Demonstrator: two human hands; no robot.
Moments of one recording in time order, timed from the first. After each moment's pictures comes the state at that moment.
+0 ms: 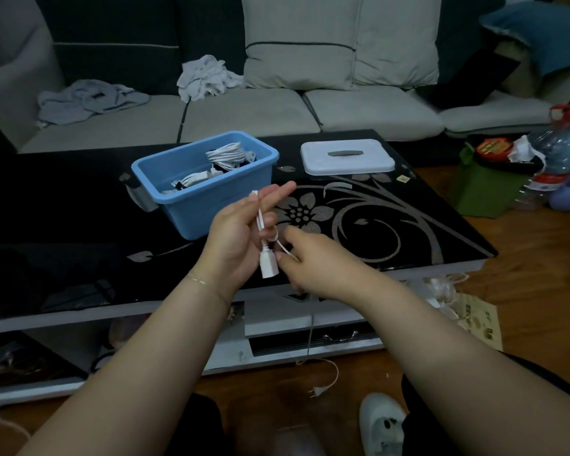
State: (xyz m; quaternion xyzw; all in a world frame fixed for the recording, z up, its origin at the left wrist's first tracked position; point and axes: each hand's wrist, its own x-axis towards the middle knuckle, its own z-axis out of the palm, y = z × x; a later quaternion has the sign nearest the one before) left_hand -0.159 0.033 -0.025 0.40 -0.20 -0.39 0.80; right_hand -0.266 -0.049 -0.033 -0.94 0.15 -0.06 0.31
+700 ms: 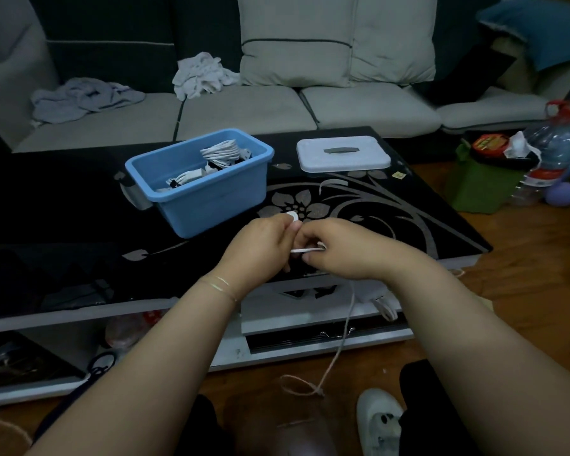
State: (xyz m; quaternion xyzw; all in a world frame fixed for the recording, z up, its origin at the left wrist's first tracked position) left_hand -0.166 0.023 -0.046 0.79 -0.53 -0.01 0.31; right_hand -0.286 -0.080 -0.012 -0.95 0.13 -0.01 0.28
